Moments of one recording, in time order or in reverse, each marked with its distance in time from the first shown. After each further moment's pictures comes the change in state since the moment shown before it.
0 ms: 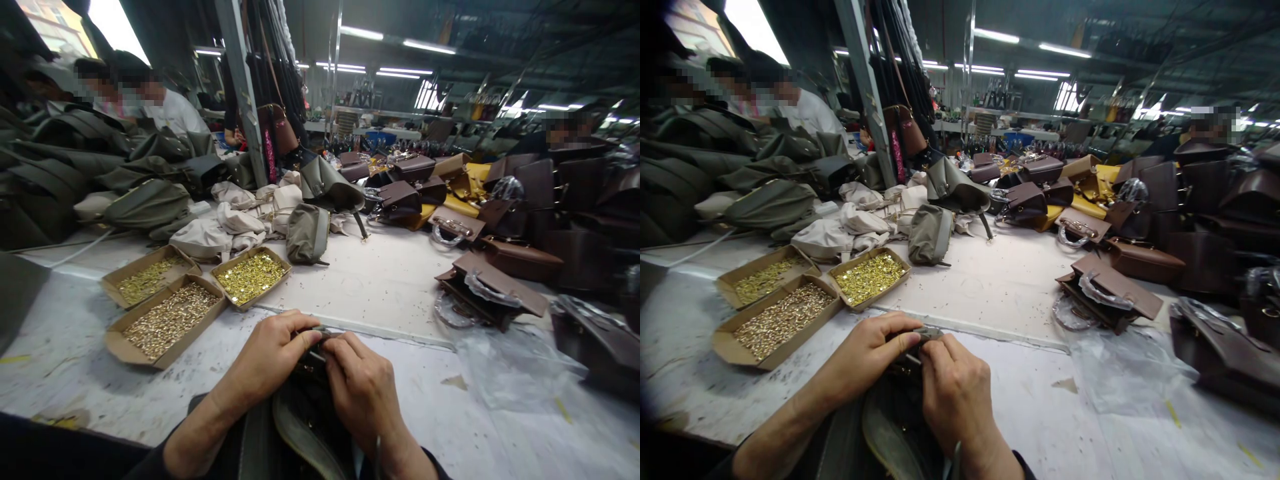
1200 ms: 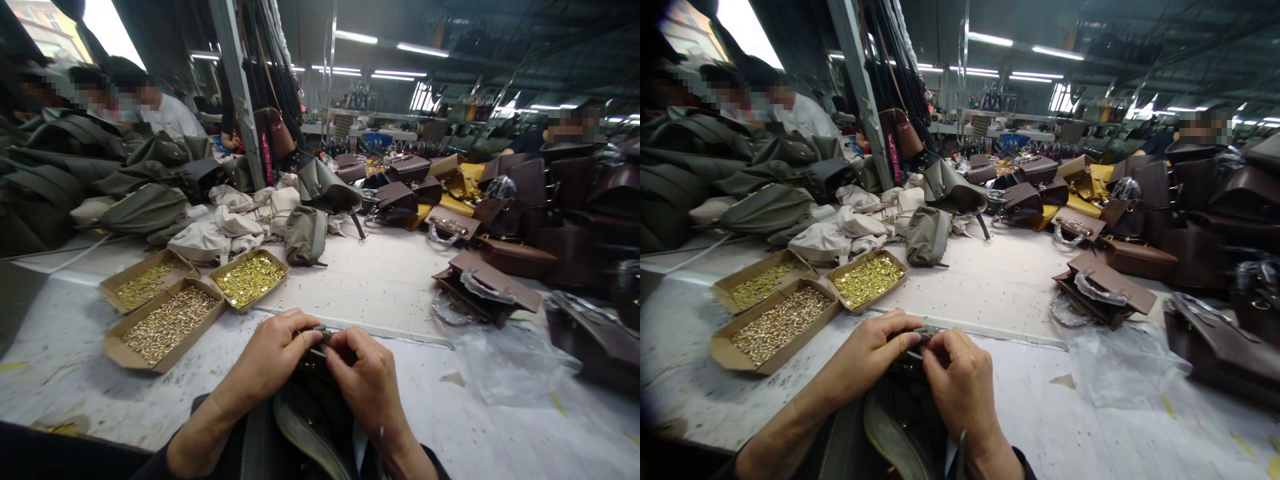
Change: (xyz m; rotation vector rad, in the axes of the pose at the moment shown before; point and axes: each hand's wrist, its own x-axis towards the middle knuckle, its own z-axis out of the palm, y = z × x) left_hand 0.002 0.009 -0.002 0.046 -0.017 0.022; right_hand 0.007 0.003 -0.002 0.239 0.104 0.218
